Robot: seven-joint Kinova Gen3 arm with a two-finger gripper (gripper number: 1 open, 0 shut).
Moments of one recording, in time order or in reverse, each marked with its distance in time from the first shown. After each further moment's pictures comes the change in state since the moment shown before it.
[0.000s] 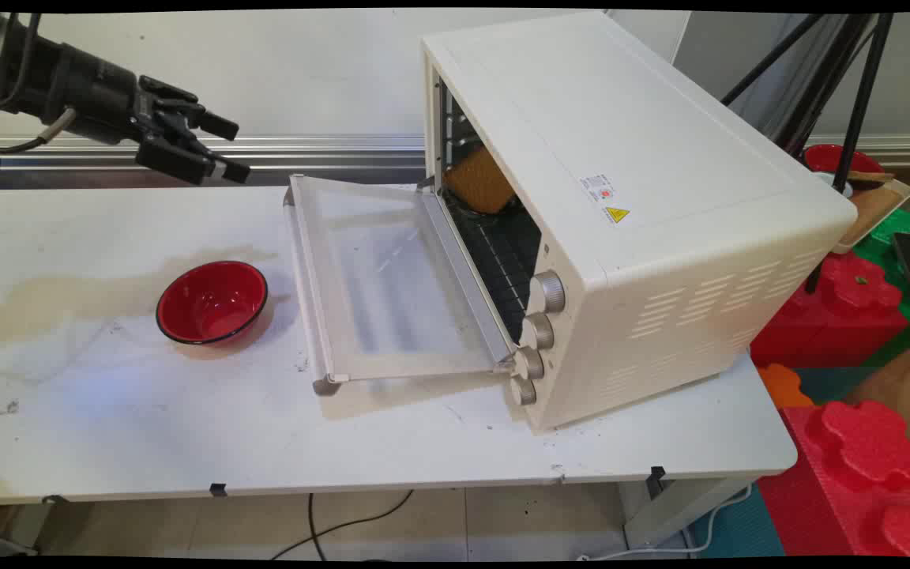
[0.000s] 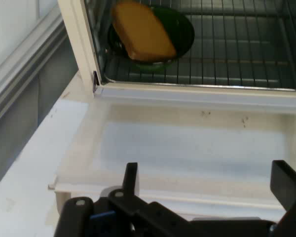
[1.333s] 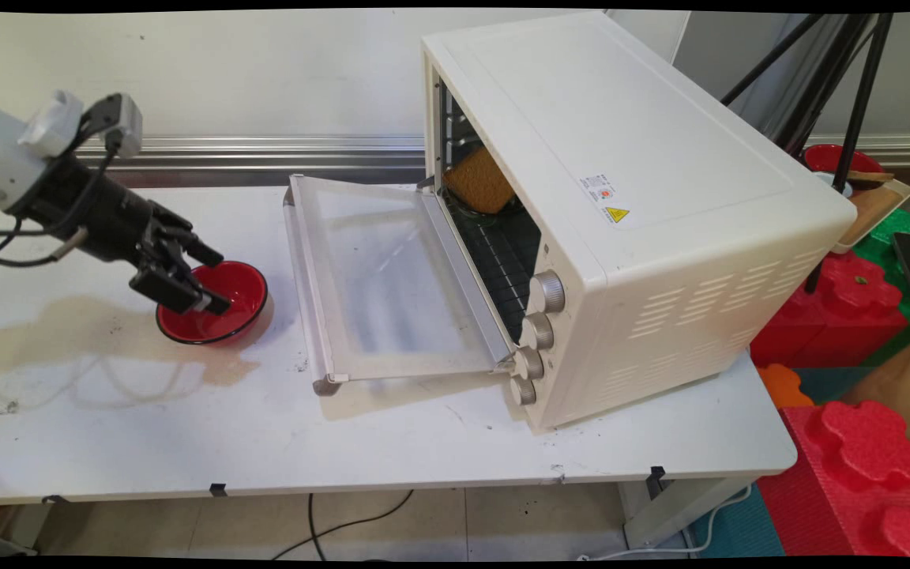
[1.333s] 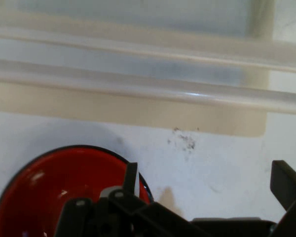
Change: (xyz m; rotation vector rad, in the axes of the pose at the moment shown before) arm -0.044 0.050 0.039 -0.082 -0.350 -0.078
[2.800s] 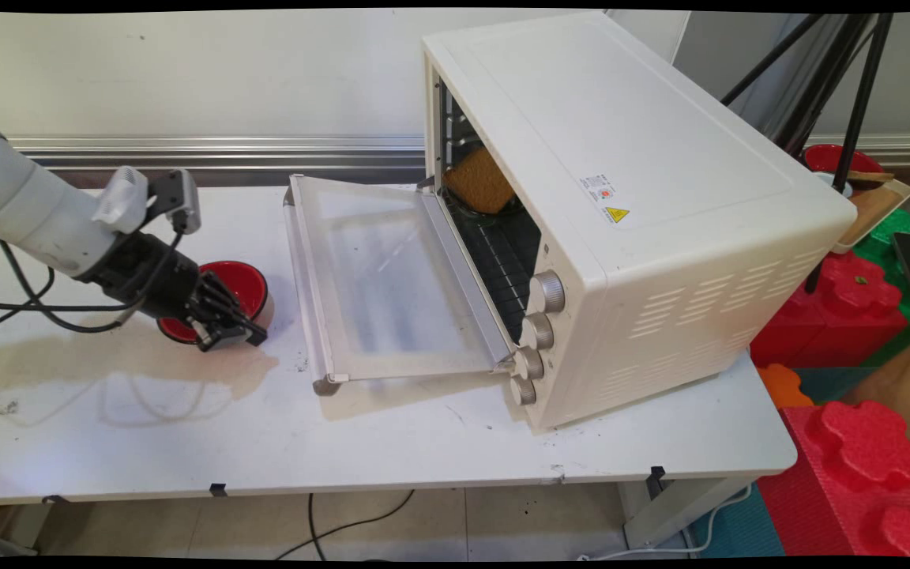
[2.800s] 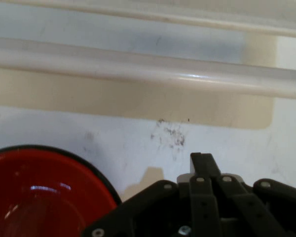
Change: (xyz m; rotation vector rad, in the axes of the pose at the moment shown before) arm -0.015 0.020 0.070 -0.006 -0.047 0.006
